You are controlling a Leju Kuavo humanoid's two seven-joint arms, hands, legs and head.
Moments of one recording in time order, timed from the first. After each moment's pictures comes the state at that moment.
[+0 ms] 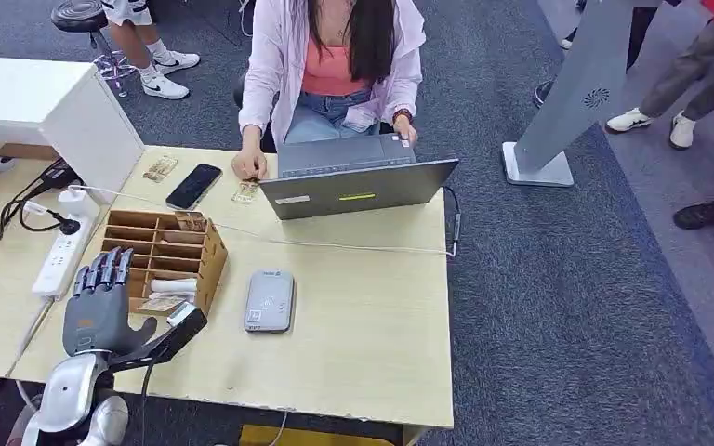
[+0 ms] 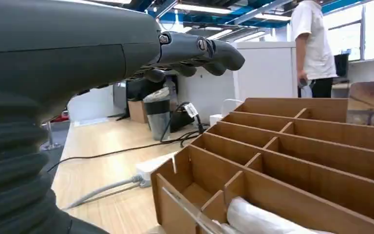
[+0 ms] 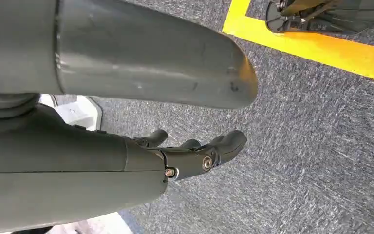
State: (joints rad) left arm -0.16 0.01 -0.08 -1.37 -1.43 0.16 0.07; right arm -0.10 0.17 -1.08 -0.20 1.37 -0.13 0.01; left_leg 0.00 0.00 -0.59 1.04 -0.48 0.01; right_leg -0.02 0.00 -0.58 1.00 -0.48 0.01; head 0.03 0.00
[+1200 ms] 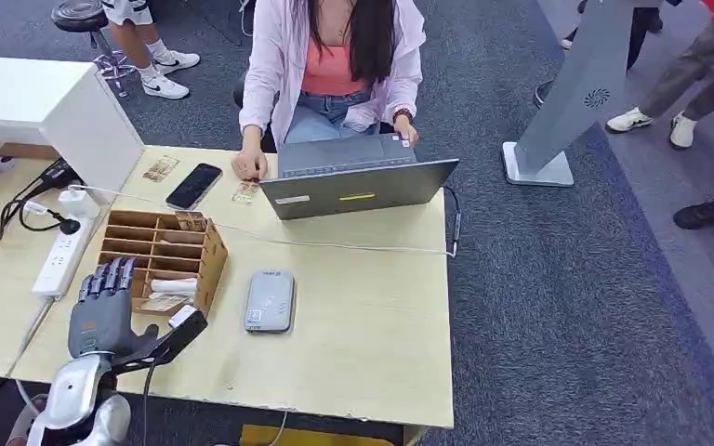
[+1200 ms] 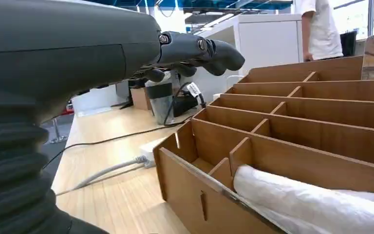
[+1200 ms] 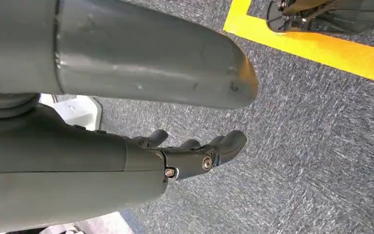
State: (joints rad) left arm -0.19 0.00 -0.05 -1.28 -1.44 0.16 0.05; right arm -0.10 0.17 -1.08 -0.20 1.38 -0.13 0.01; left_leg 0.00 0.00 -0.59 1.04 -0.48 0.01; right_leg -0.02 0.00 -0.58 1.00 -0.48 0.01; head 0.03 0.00
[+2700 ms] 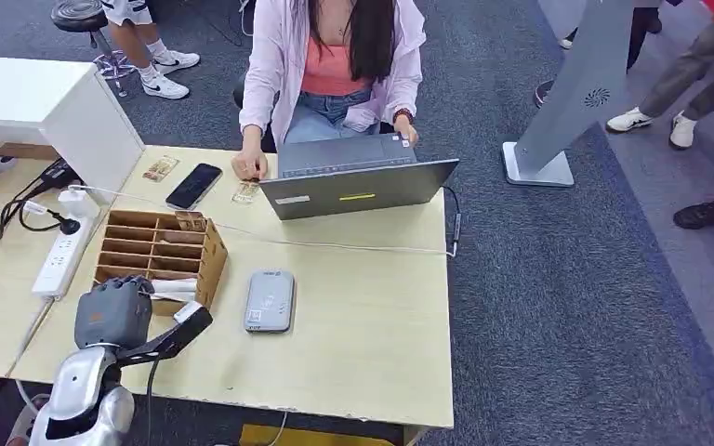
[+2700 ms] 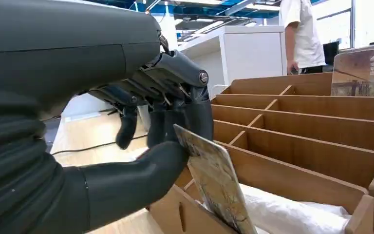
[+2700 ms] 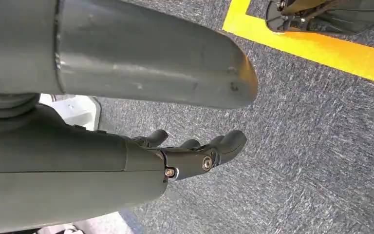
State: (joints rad) left arm -0.22 -0.01 -0.05 -1.26 -1.44 0.17 0.00; right arm -0.10 0.17 -1.08 -0.20 1.38 -0.13 0.00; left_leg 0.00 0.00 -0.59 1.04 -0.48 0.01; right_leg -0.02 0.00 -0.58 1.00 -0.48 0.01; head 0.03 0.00
